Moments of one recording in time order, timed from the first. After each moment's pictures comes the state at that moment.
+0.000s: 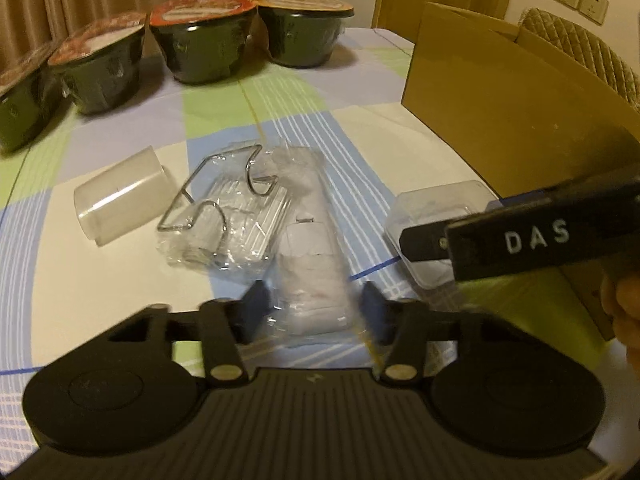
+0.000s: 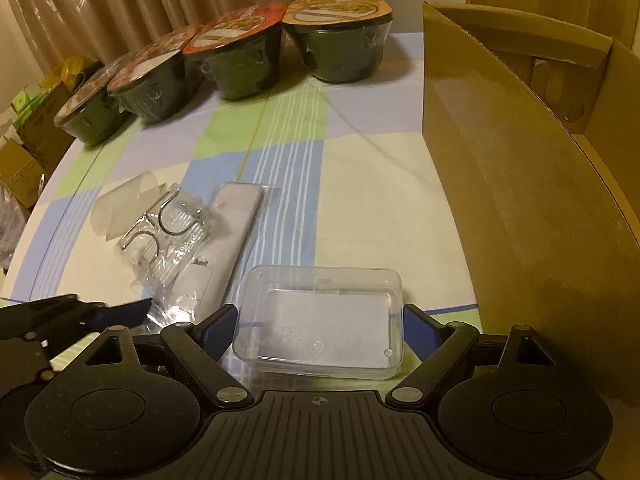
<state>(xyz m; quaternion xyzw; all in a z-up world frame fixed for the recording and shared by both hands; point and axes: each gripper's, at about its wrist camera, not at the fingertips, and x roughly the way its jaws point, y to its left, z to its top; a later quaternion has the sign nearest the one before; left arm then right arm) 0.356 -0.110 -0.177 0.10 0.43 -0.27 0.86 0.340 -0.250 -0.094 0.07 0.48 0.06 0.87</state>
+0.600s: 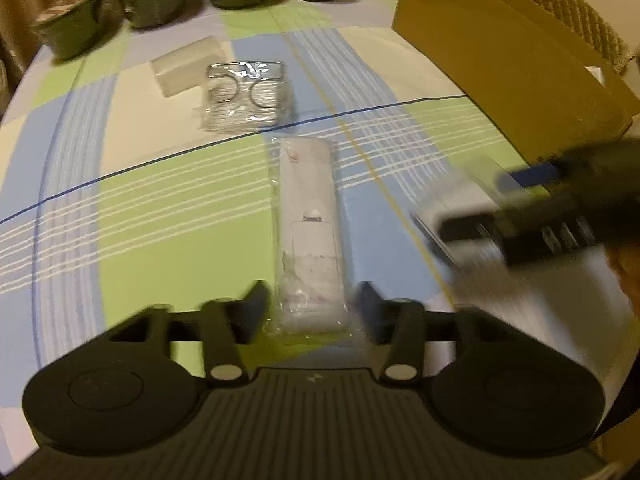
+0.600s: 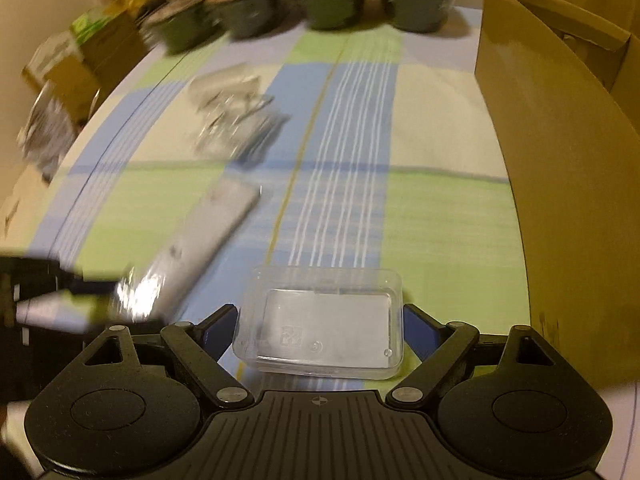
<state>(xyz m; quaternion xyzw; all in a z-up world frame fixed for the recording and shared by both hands) 0.251 -0.032 -0.161 0.11 0.49 -0.25 0.83 0.220 -0.216 -0.093 0.00 0.51 0.14 0.85</state>
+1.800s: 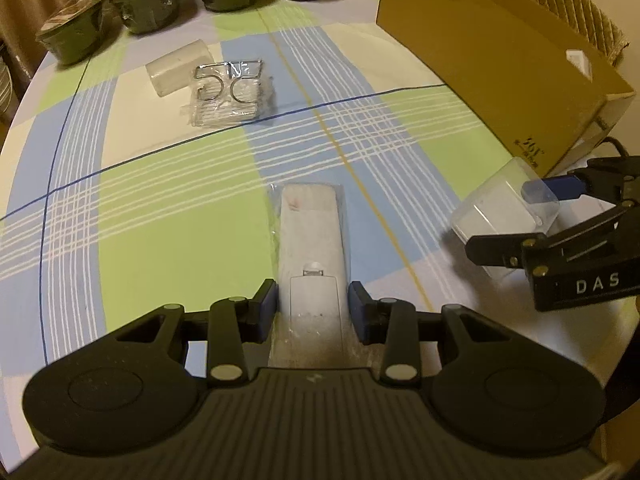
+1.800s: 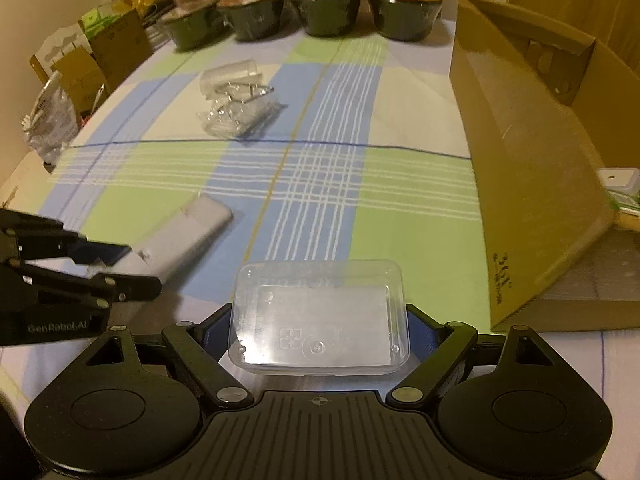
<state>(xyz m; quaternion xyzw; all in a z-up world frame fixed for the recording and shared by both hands) 0.213 -0.044 -0.146 0.12 0.50 -0.25 0.82 0.170 -0.231 -0.073 -0.01 0.49 0.12 0.86</state>
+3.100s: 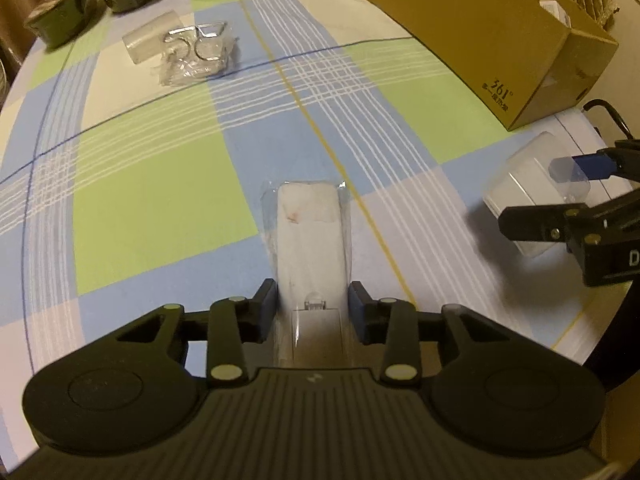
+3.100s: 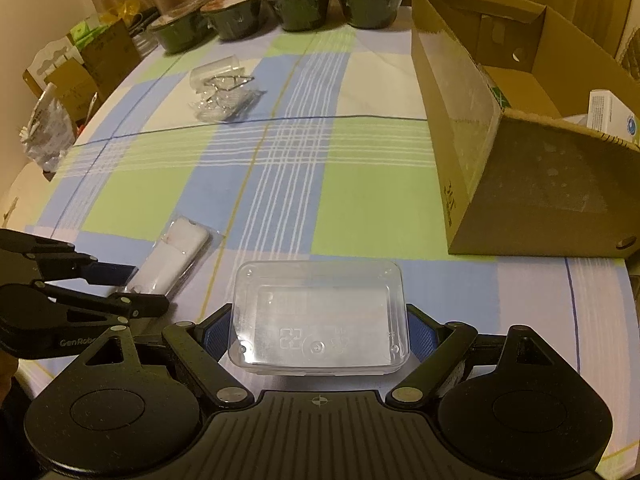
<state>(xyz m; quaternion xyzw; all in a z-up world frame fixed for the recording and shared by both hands) 0.168 -0.061 -0.160 0.14 0.52 -0.25 0.80 0.121 -0.259 -0.062 0.02 0.50 0.10 0.86</state>
